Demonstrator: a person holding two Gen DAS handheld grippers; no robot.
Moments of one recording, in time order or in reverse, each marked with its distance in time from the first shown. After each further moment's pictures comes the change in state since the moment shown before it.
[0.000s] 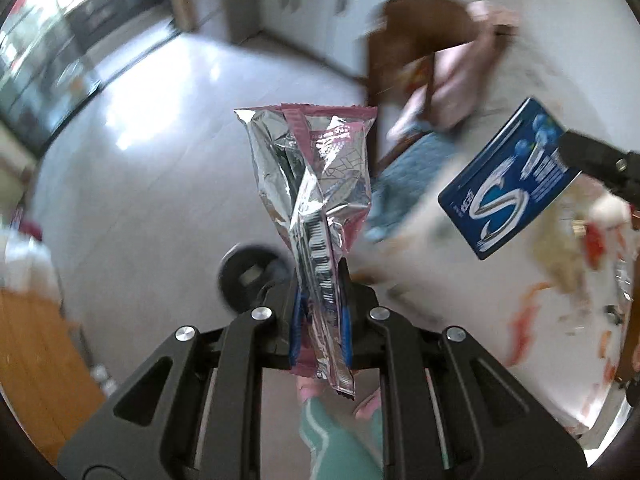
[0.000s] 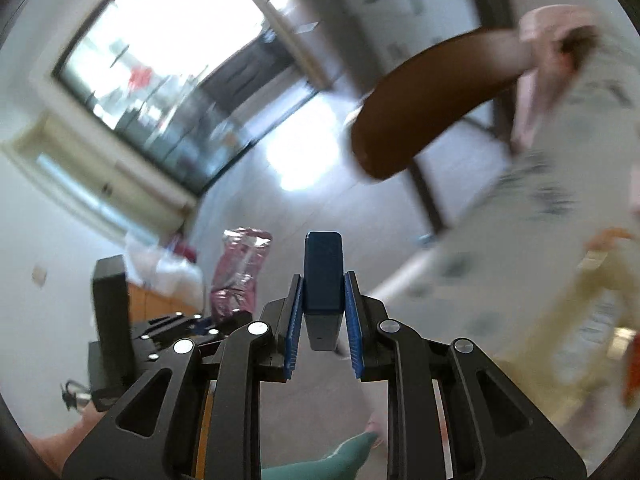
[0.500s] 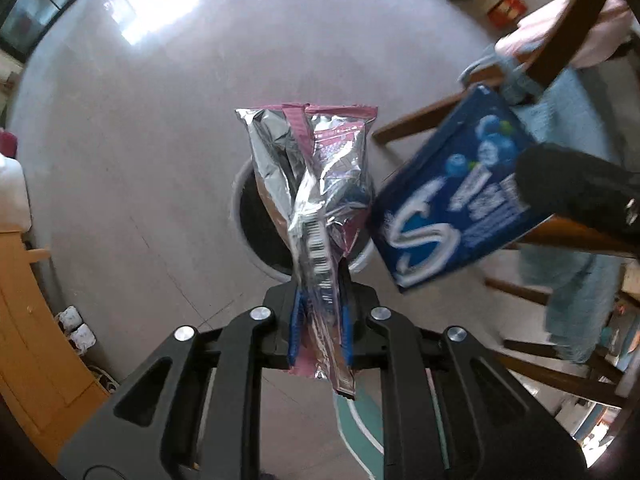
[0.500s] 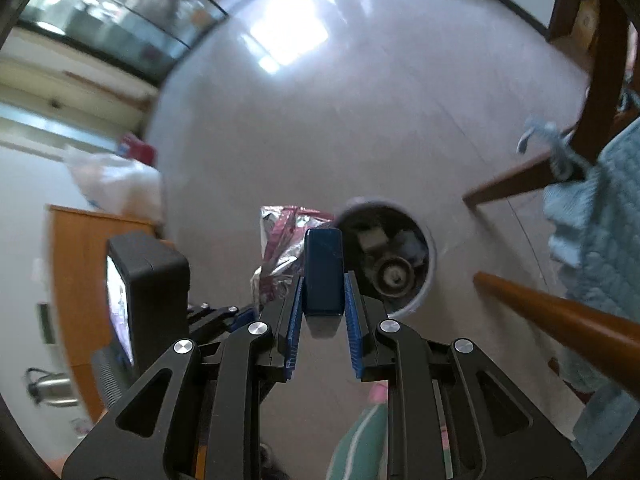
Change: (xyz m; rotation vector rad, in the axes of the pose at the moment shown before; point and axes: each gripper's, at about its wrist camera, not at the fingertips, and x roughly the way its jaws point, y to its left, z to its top) left arm 0.303 0.135 -0.041 -0.125 0.345 -0.025; right arm 0.363 0.008 -0.070 0.005 0.439 -0.145
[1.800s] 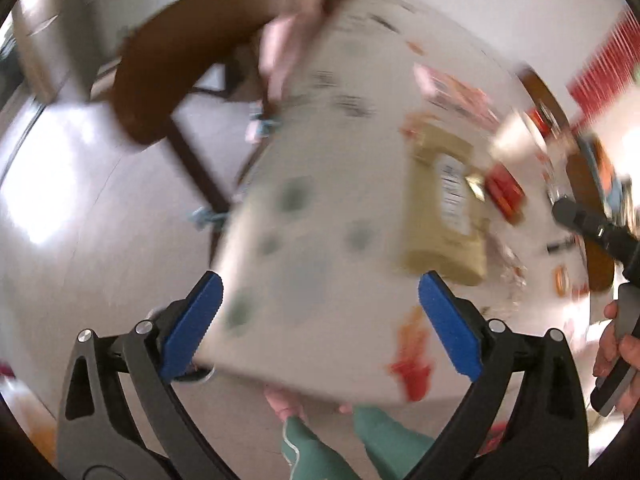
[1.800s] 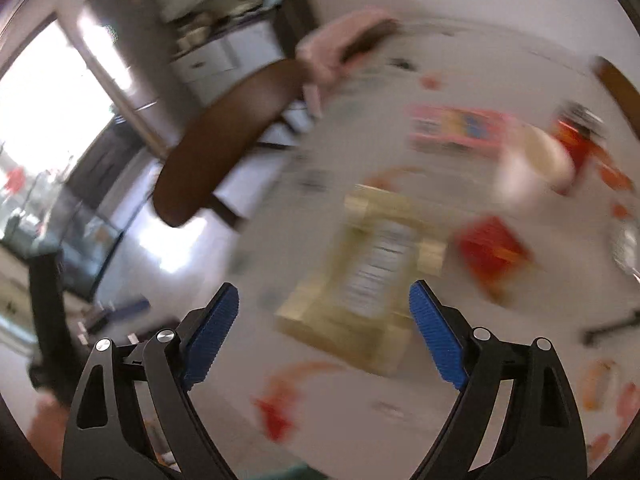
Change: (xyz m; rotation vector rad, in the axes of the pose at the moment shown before) left arm -0.279 -0.335 -0.049 0.674 -0.291 -0.226; right arm -0.458 -0.214 -0.268 0.557 -0.663 -0.302
